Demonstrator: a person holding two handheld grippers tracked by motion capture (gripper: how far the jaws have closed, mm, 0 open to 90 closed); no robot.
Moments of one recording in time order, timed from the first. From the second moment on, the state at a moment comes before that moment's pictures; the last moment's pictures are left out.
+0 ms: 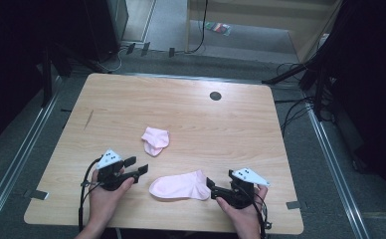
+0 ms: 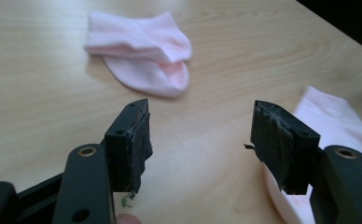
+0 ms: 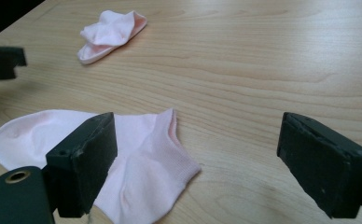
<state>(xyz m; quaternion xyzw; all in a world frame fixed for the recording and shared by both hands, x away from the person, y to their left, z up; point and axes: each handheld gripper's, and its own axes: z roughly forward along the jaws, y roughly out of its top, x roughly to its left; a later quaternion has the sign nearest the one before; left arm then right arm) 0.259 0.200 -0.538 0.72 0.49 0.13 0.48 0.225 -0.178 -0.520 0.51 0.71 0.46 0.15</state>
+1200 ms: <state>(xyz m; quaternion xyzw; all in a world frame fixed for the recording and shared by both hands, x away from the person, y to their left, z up) 0.327 0.148 -0.530 0.76 0.45 0.15 0.44 0.231 -0.190 -0.529 0.54 0.71 0.43 0.15</state>
